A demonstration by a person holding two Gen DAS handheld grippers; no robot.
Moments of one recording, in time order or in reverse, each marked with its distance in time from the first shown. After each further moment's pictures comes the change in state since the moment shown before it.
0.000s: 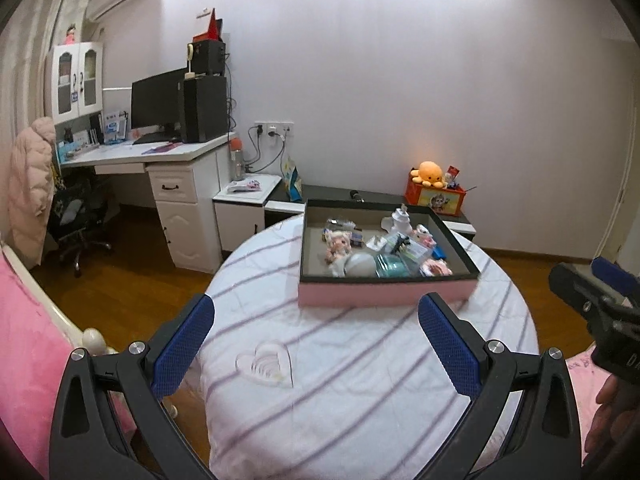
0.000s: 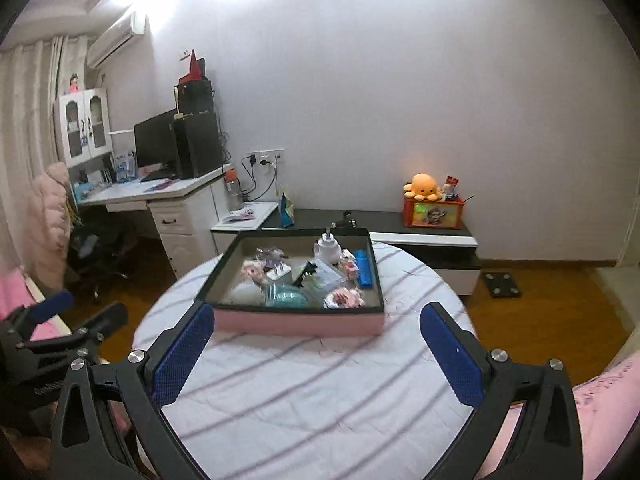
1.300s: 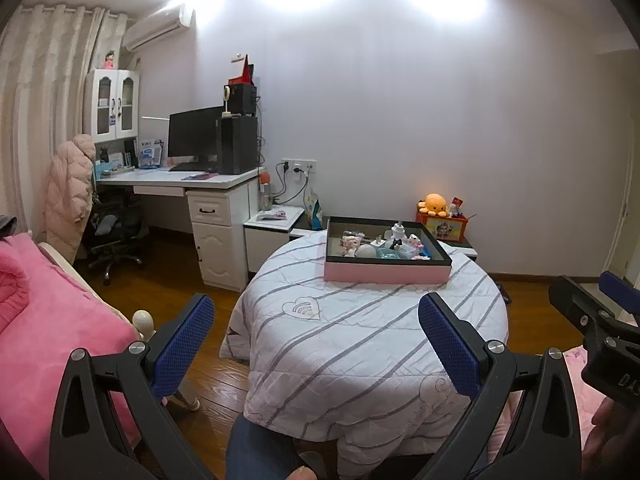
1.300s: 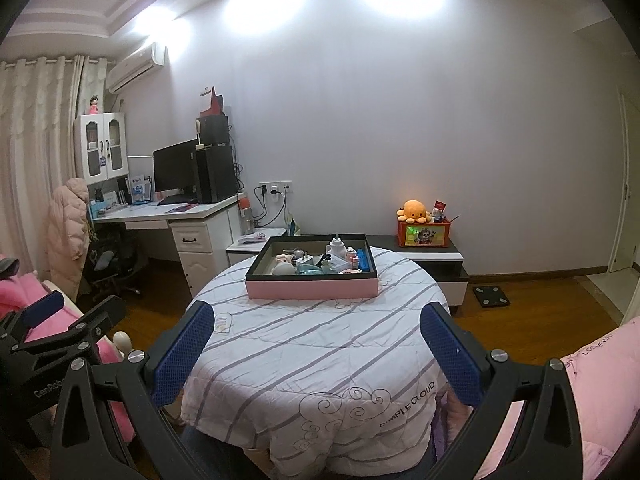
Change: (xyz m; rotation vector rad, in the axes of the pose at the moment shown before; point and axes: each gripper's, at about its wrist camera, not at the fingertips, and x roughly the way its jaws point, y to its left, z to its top) left arm -0.172 -0.001 -0.076 -0.009 -0.156 0.079; right arm -0.171 0.031 -0.075 0.008 -0.141 -0.006
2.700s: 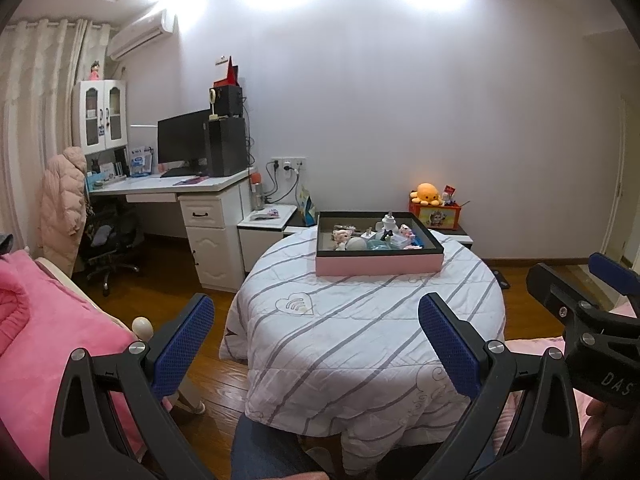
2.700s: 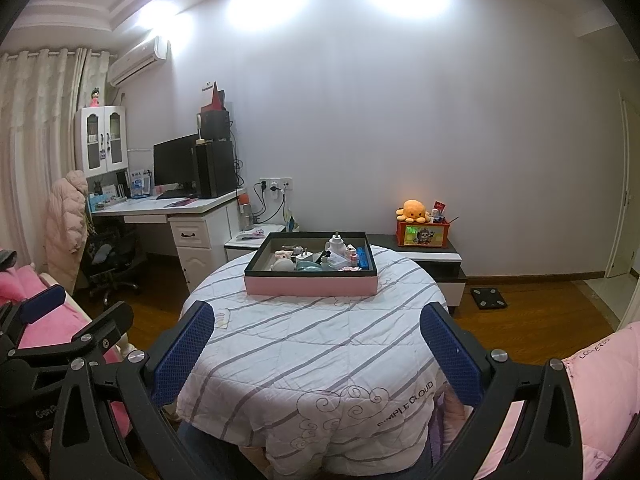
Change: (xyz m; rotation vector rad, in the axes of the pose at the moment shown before) left arm -0.001 -0.018 -0.001 0.056 0.011 -0.014; right arm 0.004 0.006 -0.003 -0.019 0.007 -0.006
